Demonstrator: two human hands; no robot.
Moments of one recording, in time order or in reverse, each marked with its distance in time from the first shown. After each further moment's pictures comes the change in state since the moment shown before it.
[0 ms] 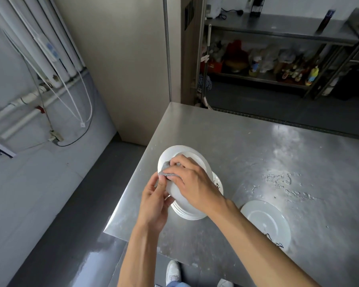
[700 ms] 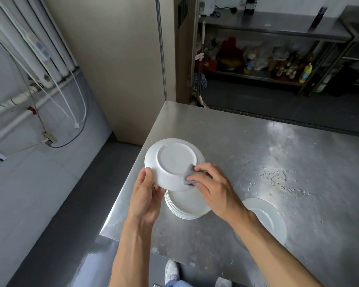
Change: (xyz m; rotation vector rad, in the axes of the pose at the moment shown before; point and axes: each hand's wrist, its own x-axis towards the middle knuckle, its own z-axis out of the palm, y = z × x) left_hand 0.019 0.012 -0.001 -0.132 0.104 -0.012; right_hand -0.050 0.054 -0.015 -0.105 0.263 -0.078
